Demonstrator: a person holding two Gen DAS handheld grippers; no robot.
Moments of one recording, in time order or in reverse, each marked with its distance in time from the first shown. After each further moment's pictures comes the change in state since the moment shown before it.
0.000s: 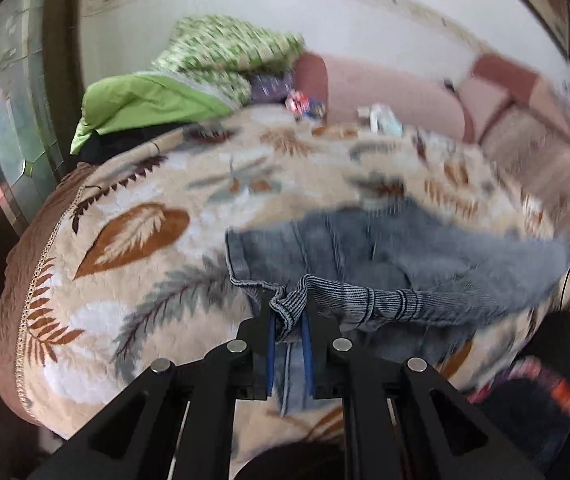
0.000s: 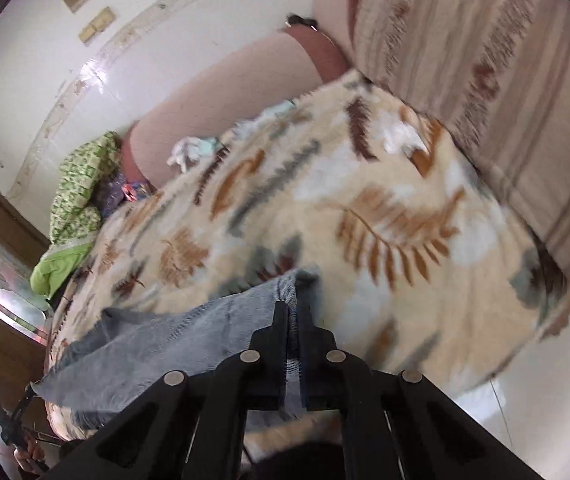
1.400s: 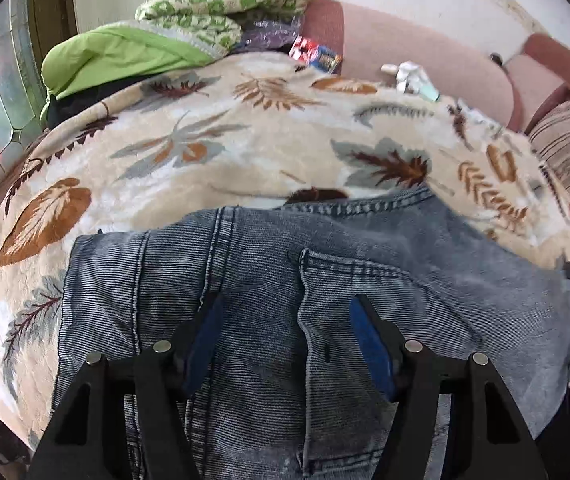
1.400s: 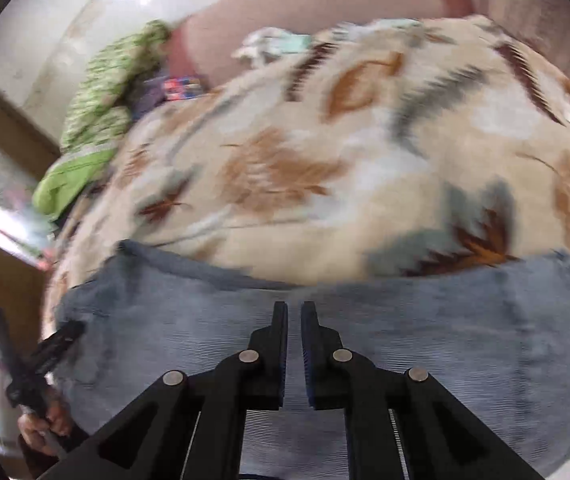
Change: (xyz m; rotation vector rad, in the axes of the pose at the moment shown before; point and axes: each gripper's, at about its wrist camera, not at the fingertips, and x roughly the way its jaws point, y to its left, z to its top) left arm 0.112 -0.085 0.049 -0.161 0.093 0.068; right arm 0.138 0.162 -0.028 -0.244 0.219 0.126
